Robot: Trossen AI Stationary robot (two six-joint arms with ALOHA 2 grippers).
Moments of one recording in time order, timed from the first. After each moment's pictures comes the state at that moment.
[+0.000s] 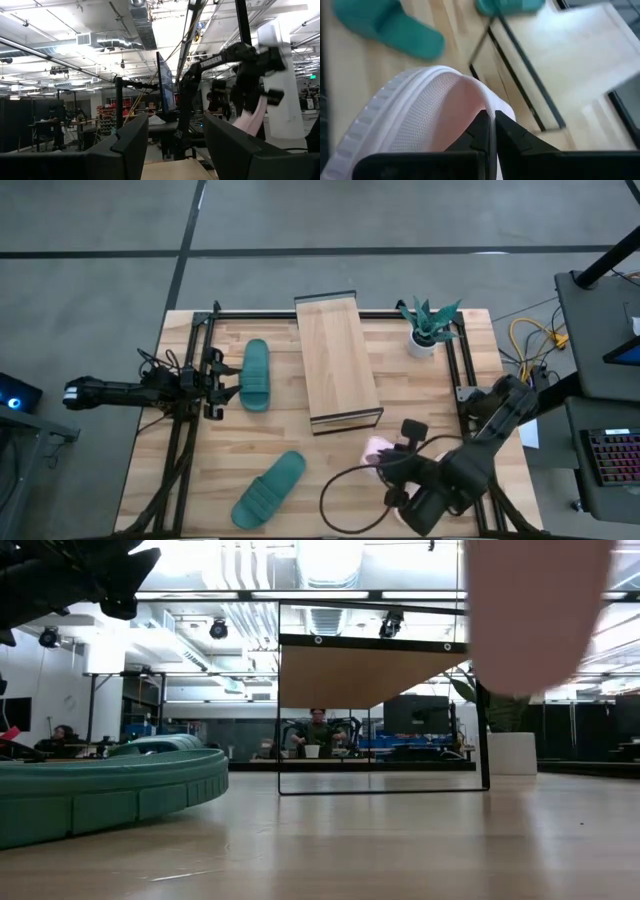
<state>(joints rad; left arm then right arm) 0.00 0.27 0.00 0.67 -0.03 0.11 0.79 1.83 1.95 -1.46 0.74 0.90</state>
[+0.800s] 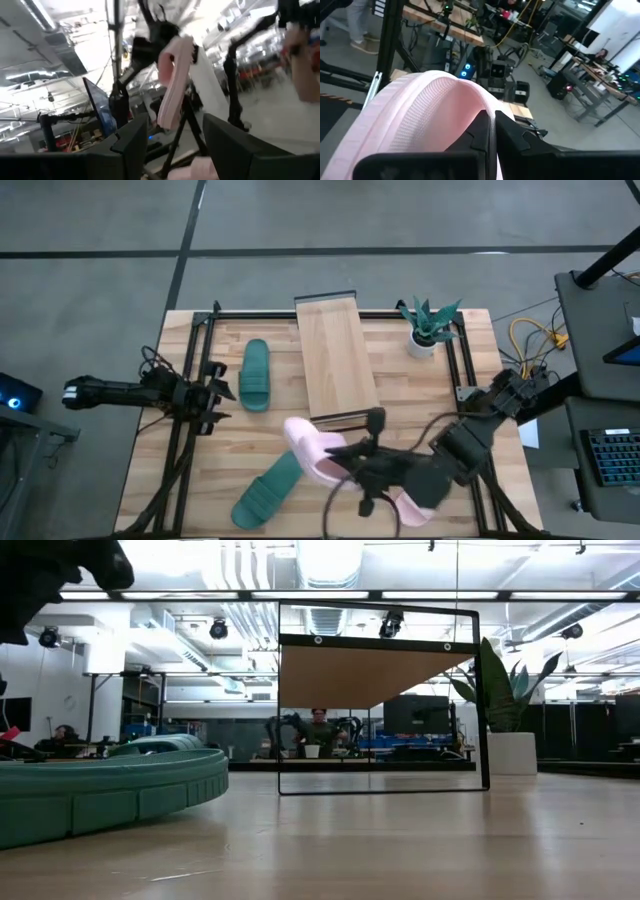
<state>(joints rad) 0.00 0.30 0.00 0.70 0.40 0.26 0.66 1.81 2.05 -0.57 0.82 -0.17</state>
